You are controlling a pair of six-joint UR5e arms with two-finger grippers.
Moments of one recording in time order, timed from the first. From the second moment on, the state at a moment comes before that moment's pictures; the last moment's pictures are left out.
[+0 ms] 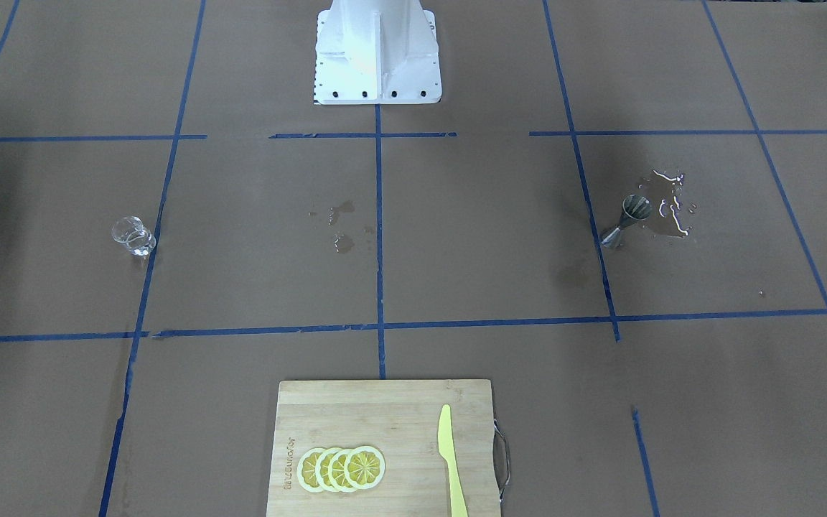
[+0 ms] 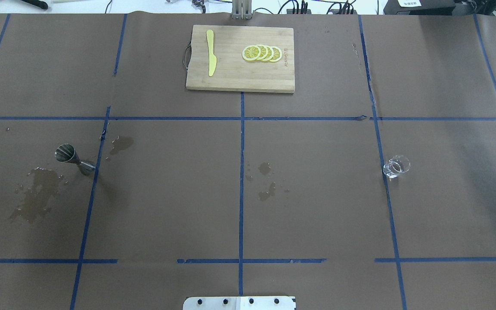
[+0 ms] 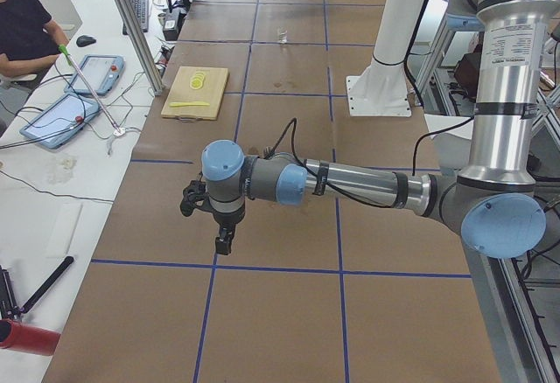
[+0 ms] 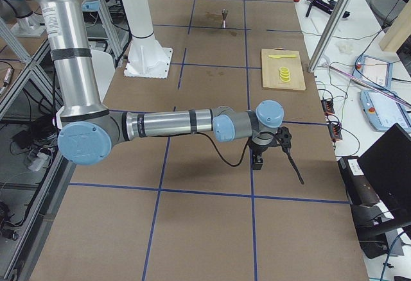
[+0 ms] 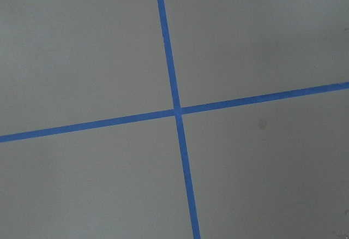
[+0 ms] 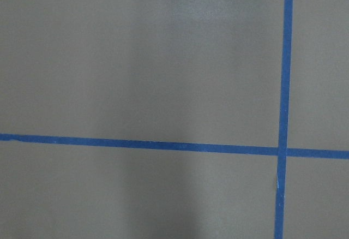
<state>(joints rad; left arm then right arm) -1.52 -1.59 -1.69 -1.60 -2.31 0.01 1.42 -1.44 1.54 -1.47 2.41 0.22</state>
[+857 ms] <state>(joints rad) -1.51 -1.58 -1.73 -1.61 -2.32 0.01 1.42 -1.47 1.56 -1.46 2.40 0.22</state>
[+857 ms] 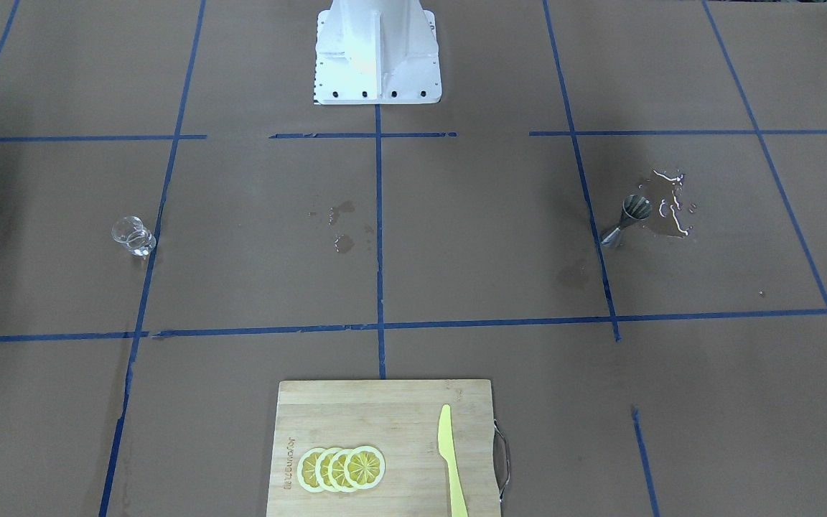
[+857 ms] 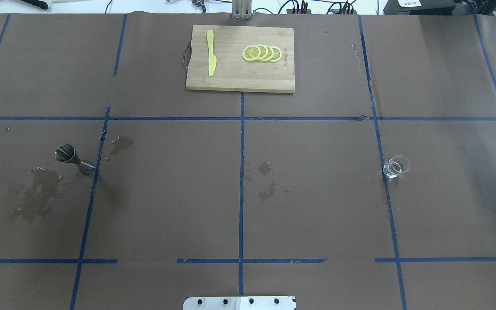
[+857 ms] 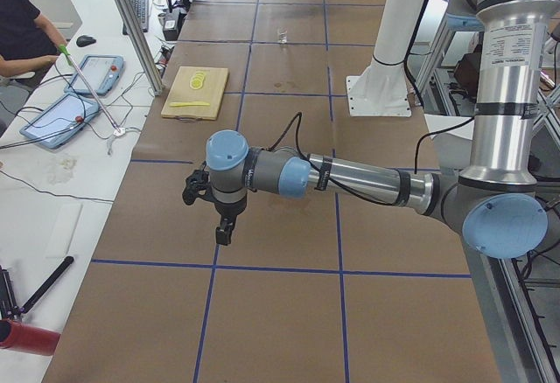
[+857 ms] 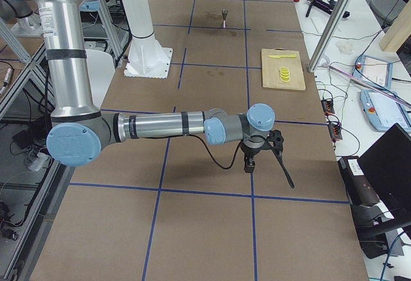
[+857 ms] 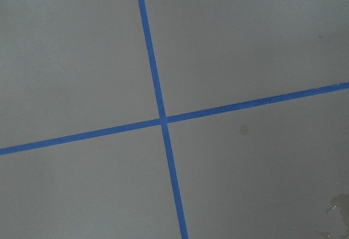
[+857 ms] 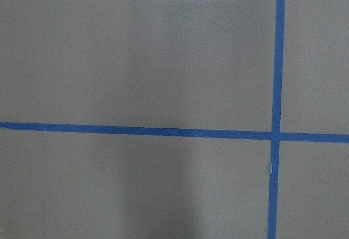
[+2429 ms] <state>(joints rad) -1.45 -1.58 -1.71 -1.77 -2.35 0.00 1.42 -1.51 1.59 -1.47 2.39 0.10</state>
